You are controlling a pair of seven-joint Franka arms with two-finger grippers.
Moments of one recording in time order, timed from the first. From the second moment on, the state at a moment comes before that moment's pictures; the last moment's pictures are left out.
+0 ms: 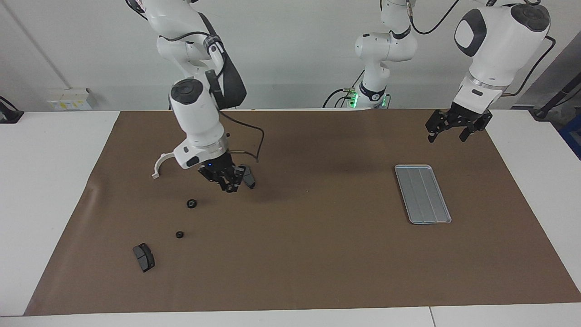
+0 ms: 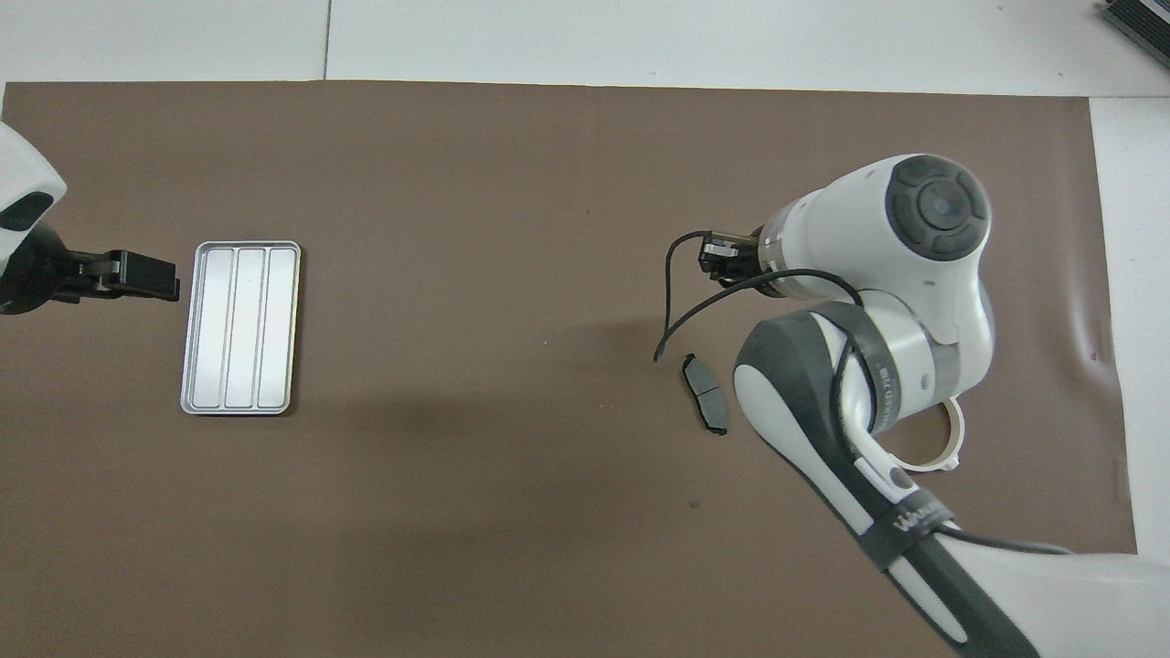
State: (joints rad) left arm -0.15 -0.04 0.10 -1.75 0.00 1.77 0.00; right arm 0.04 0.25 0.36 -1.80 0.00 2.21 0.65
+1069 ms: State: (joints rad) left arm -0.15 -0.04 0.10 -1.75 0.00 1.77 0.00; right arm 0.21 0.65 0.60 -1.66 -0.70 2.35 1.53
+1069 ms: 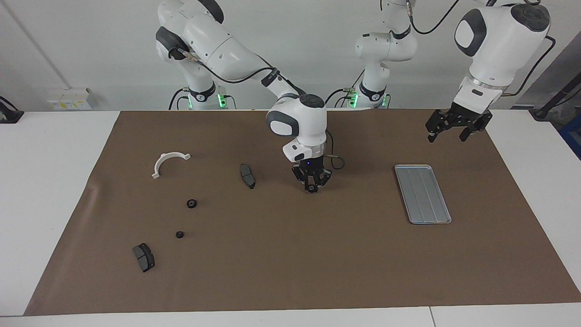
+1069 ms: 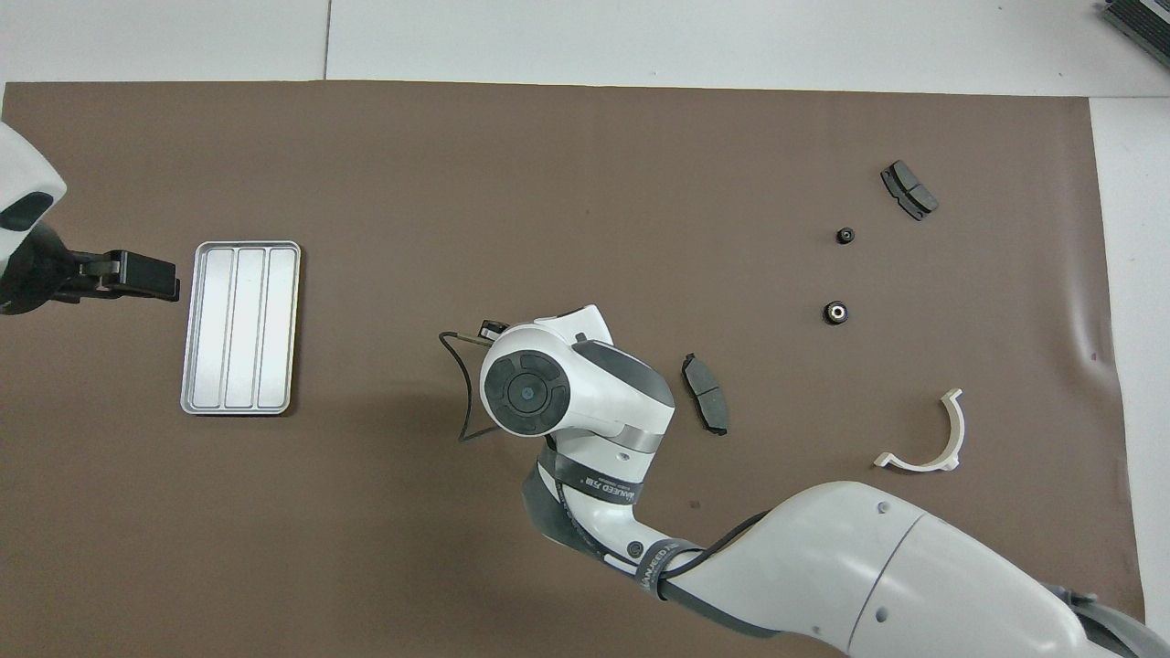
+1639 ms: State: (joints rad) left arm -0.15 -0.04 0.10 -1.75 0.00 1.77 0.00; right arm 0.15 0.57 0.60 -1.63 -0.73 2.27 1.47
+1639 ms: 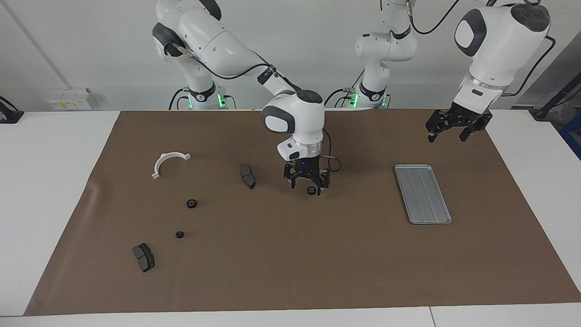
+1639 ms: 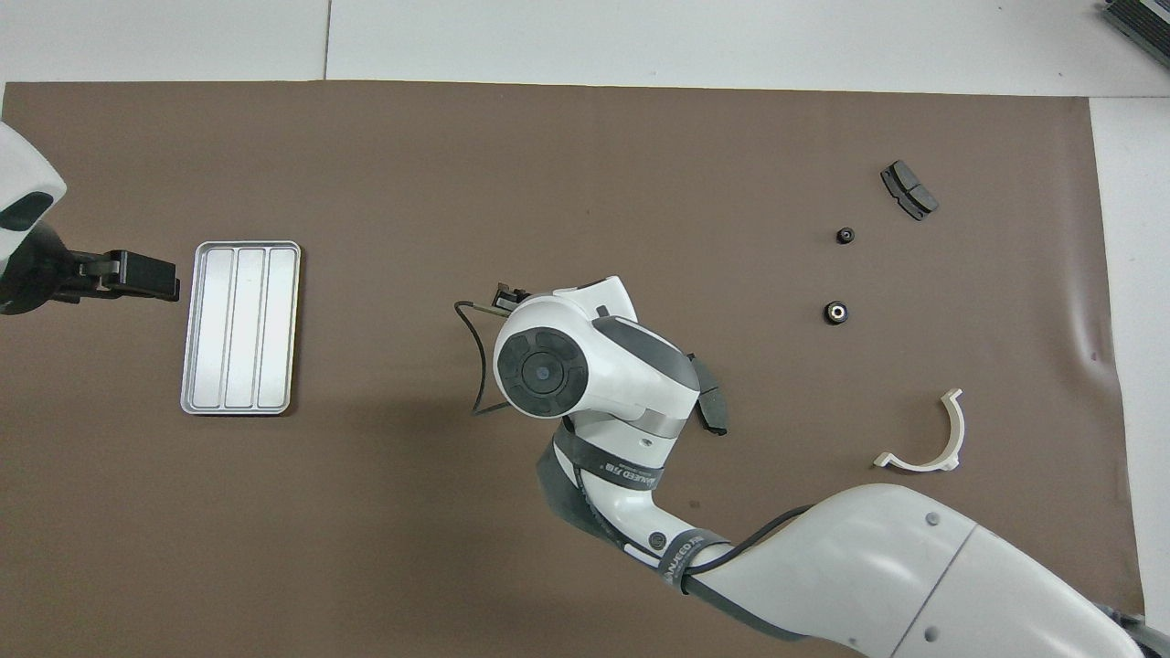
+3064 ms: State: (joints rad) left arm -0.15 -0.04 0.10 -1.75 0.00 1.77 0.00; right arm 0.09 0.47 -0.08 -1.64 0.08 2.24 -0.15
